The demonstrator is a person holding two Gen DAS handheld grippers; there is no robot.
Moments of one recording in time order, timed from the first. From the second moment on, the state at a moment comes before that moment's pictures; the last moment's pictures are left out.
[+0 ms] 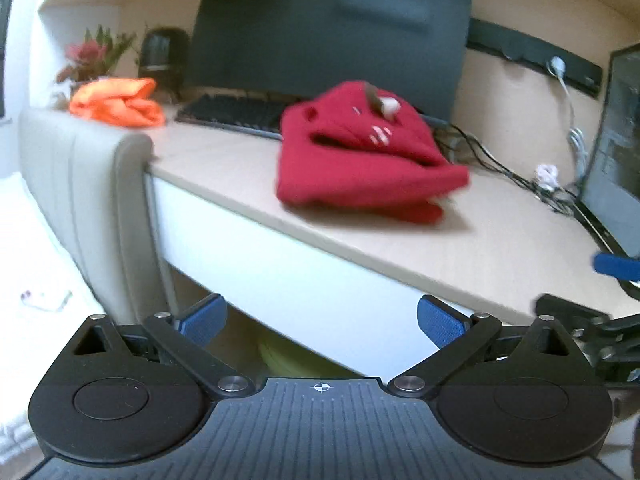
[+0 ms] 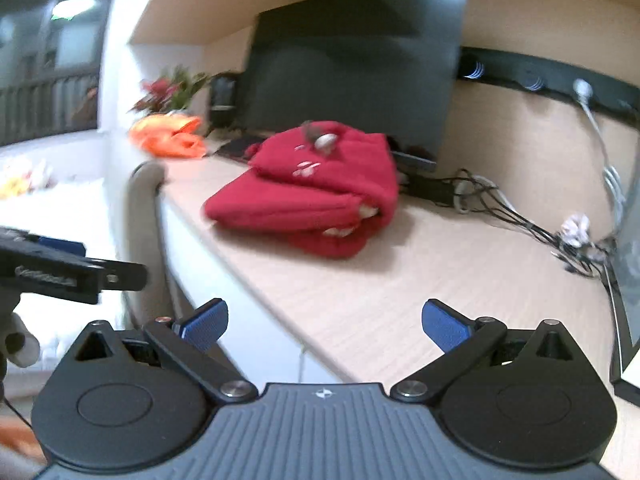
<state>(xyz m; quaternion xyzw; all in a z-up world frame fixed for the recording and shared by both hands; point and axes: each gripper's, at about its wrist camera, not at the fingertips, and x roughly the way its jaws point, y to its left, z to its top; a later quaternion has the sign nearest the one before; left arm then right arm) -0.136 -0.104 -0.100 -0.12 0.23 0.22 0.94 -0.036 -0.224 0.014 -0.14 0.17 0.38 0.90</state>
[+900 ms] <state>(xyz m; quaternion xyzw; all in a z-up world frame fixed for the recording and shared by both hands) -0.141 -0.115 -0.095 -0.10 0.24 0.20 0.94 -0.026 -0.234 0.015 -0.06 0.21 0.37 0.91</state>
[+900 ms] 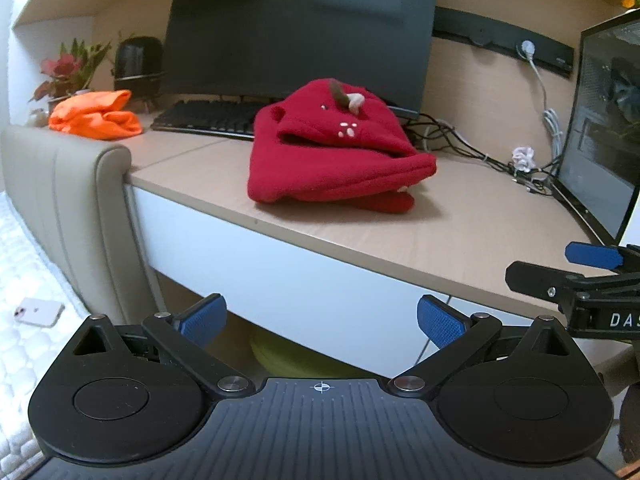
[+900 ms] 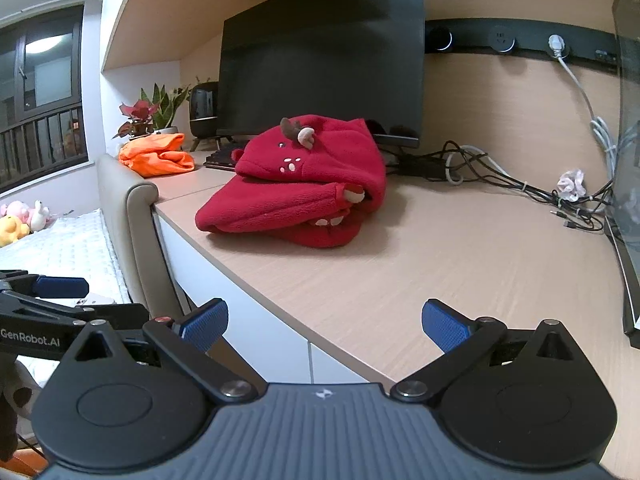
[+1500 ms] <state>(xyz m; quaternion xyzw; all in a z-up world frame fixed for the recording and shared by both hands) -0.153 -0.115 -0.093 -0.11 0.23 0.21 0.94 -0.037 -0.236 0.017 -0.06 0.20 0.36 0.91</state>
